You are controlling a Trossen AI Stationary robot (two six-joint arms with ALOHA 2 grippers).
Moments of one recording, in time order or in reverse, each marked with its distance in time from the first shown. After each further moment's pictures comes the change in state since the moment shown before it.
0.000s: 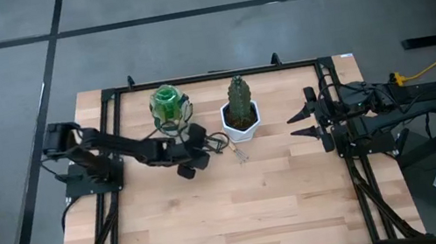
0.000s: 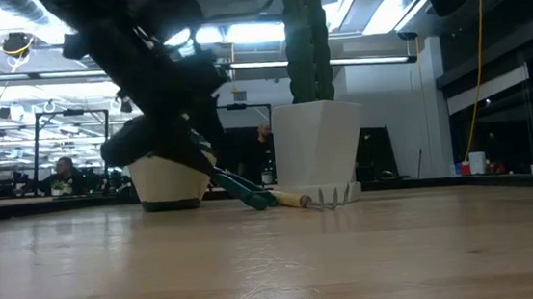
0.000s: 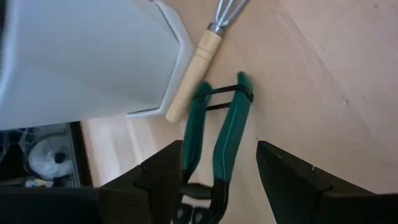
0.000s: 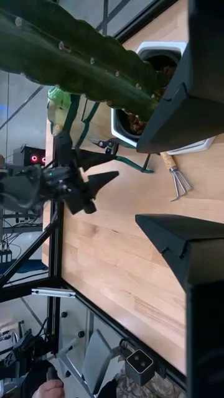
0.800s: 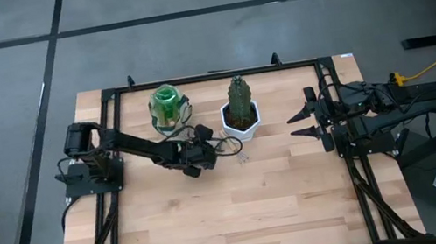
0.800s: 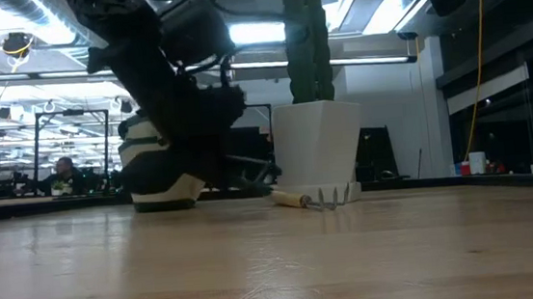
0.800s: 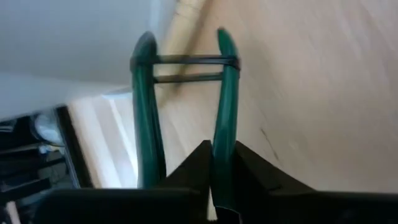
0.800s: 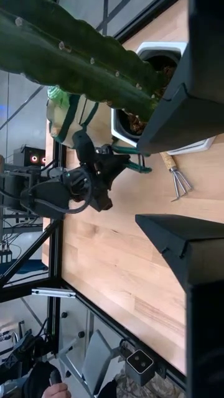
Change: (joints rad) left arm -0.008 0.204 0.130 -0.103 -0.133 -0.042; right arm 0.000 0.000 0.000 0.000 0.000 0.000
